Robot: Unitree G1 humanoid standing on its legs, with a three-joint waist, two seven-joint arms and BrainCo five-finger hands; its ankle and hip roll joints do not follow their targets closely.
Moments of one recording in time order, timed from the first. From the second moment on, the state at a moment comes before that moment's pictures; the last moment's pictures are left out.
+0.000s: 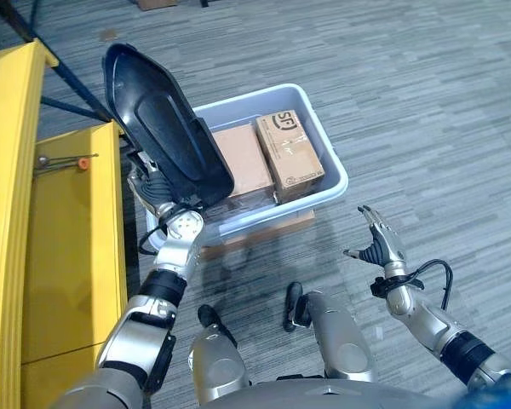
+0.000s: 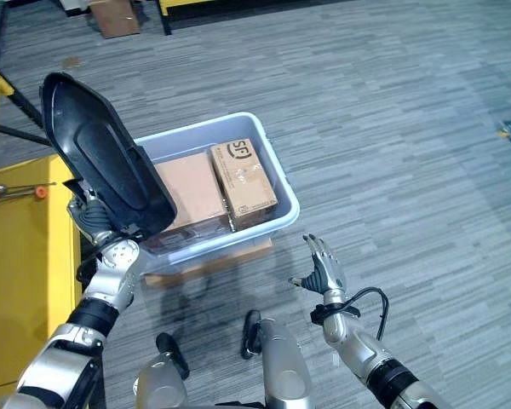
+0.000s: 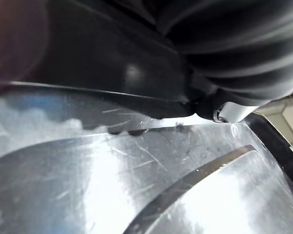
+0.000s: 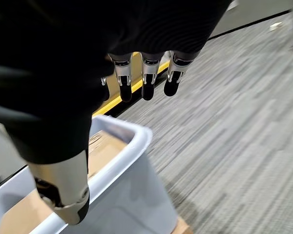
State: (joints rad) left arm -0.37 0.32 -0.16 0.46 -0.36 -0.23 0.97; right arm -0.18 -0.57 0.63 0.34 -0.30 0.01 -0.58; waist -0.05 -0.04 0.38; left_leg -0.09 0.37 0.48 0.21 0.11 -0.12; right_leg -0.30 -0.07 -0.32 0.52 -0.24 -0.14
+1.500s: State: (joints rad) left arm 0.11 0.41 -0.21 0.12 -0.29 -0.03 0.45; right arm -0.08 -0.55 0.60 0.17 -0.13 -0.04 -0.24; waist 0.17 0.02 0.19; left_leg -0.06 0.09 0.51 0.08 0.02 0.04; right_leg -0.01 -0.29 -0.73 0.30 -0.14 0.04
